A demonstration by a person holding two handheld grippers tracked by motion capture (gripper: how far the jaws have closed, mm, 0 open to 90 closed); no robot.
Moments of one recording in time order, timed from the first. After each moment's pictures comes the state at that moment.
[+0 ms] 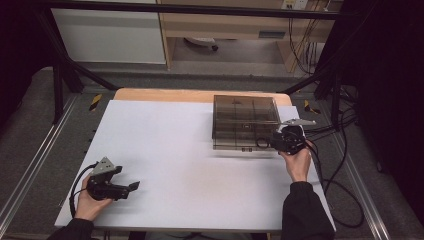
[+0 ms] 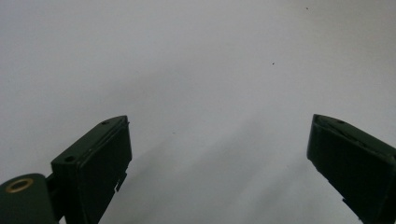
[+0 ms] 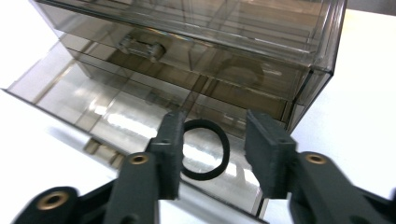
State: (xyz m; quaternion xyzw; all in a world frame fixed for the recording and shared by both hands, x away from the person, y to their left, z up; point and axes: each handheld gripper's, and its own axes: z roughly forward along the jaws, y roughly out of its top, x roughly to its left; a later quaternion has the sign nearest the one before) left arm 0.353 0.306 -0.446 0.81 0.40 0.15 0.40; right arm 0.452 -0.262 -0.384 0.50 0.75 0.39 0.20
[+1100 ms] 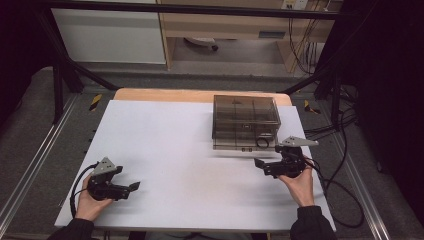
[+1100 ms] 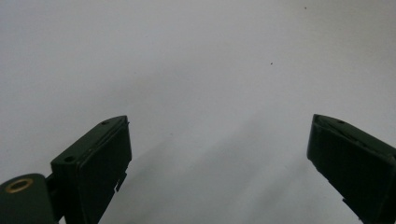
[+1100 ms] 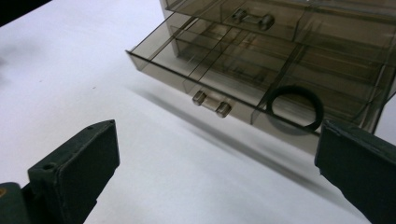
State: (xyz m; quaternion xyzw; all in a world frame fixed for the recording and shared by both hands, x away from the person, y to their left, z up) left arm 0.353 0.304 -0.446 0.81 0.40 0.15 0.40; right arm 0.389 -0.247 -0.389 0.44 0.77 0.44 0.16
